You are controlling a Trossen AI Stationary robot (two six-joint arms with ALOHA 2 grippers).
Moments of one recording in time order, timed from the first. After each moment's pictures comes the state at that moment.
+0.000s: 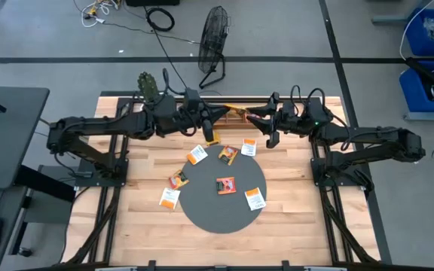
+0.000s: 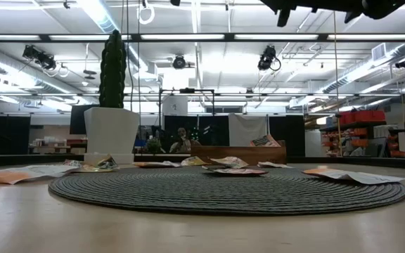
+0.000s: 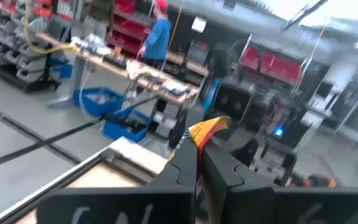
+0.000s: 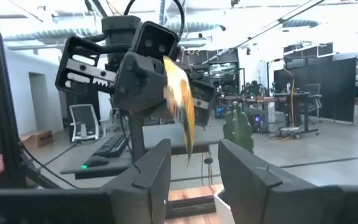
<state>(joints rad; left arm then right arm) 0.08 1.44 1.34 0.15 -0.25 -0.37 -0.25 1.05 0.69 0.62 -0.14 0.10</state>
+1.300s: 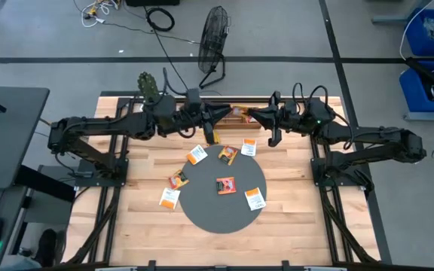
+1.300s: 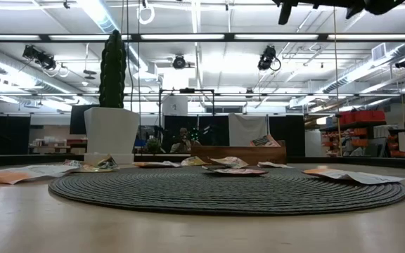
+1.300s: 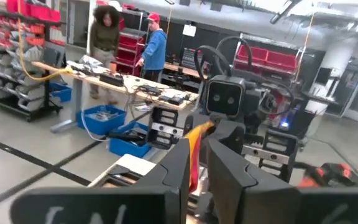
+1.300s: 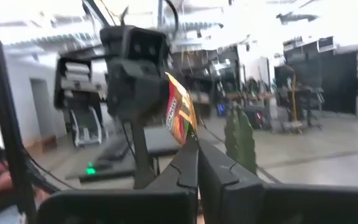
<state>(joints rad) 0.08 1.43 1.34 0.19 -0.23 -0.20 -0.25 1.02 0.73 0.54 -0.14 0.13</state>
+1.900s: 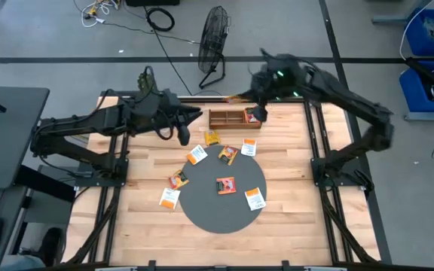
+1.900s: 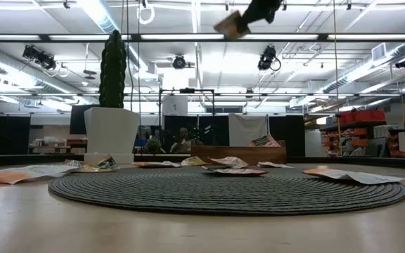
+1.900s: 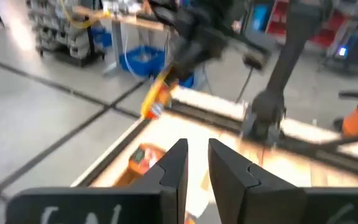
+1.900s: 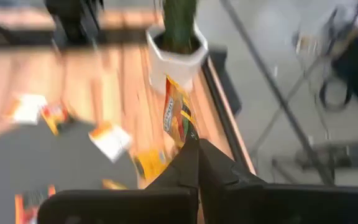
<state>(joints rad) 0.07 1.22 1.34 -0.38 -0.34 -0.18 -0.44 1.48 1.72 -0.89 -0.11 -0.26</state>
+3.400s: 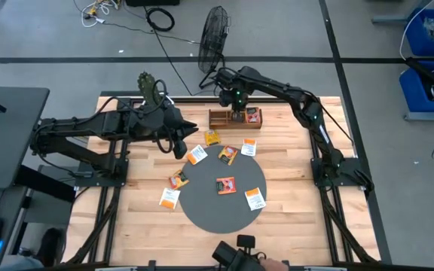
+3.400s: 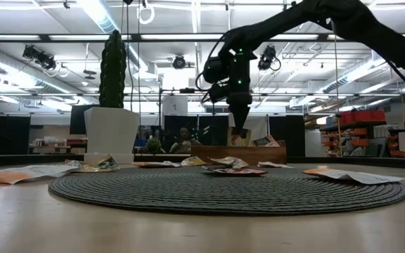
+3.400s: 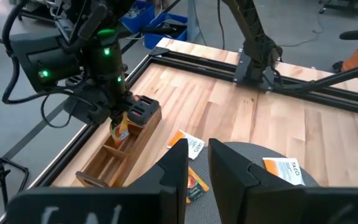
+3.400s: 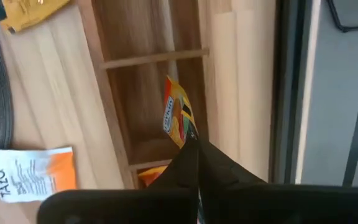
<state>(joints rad) 0.00 1.22 1.34 -0.57 -0.34 -0.19 -0.58 2.27 2.11 -1.31 0.05 -0.48</state>
